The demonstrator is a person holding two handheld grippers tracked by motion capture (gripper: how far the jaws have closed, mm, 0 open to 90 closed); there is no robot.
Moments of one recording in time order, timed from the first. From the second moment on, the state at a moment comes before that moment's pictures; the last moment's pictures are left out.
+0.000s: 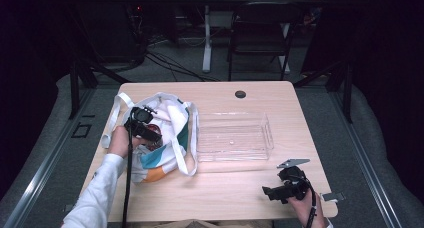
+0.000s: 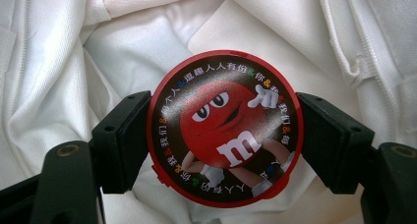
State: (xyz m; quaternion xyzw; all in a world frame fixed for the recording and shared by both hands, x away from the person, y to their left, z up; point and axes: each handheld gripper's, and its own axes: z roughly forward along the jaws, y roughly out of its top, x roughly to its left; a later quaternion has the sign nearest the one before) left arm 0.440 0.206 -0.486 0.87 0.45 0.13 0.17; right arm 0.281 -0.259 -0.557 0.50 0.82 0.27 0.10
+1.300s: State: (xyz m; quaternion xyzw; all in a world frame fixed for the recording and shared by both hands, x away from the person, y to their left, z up) left arm 0.434 0.205 -0.442 0.86 0.46 0.15 0.19; right arm 0.281 -0.261 -0.558 0.49 0.82 0.27 0.10
